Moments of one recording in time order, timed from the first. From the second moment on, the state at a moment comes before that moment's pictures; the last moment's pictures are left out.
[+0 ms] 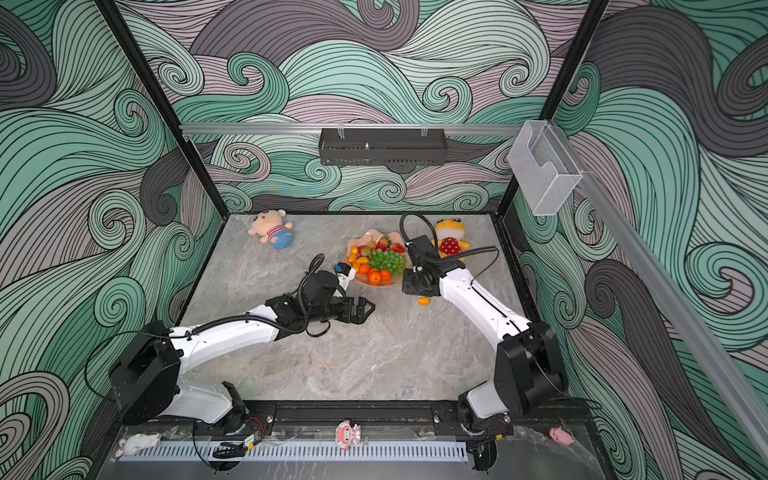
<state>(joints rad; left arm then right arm) -0.84 1.45 0.87 -0.11 0.10 -0.55 0.40 1.45 1.10 -0.78 0.06 0.49</state>
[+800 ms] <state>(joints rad) -0.85 1.50 0.90 -0.11 0.09 -0.53 0.29 1.70 1.15 -0.79 0.07 0.69</state>
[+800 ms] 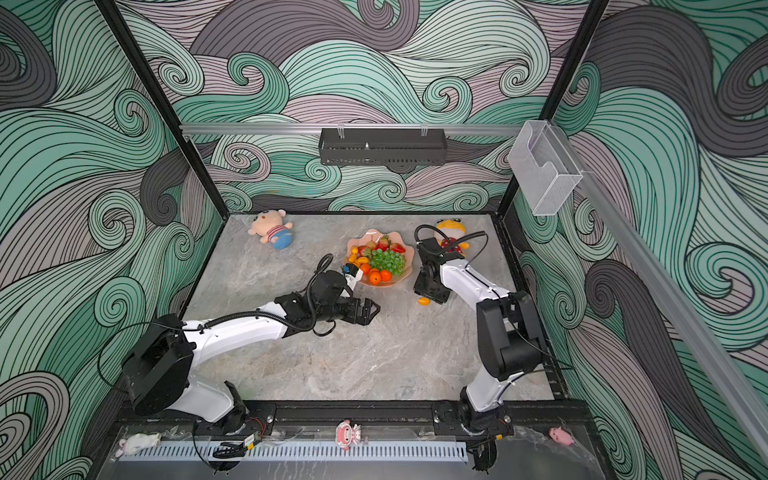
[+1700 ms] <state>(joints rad) -0.85 1.50 0.90 -0.11 0.07 -0.53 0.29 1.87 1.25 -0.86 0.10 0.74</state>
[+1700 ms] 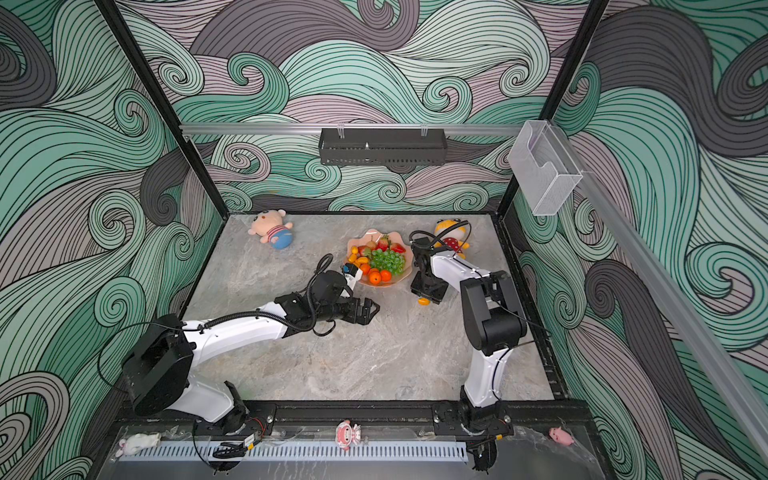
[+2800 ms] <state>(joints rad) -0.85 1.50 0.90 -0.11 0.07 -0.53 0.29 1.87 1.23 -0.87 0.05 0.74</state>
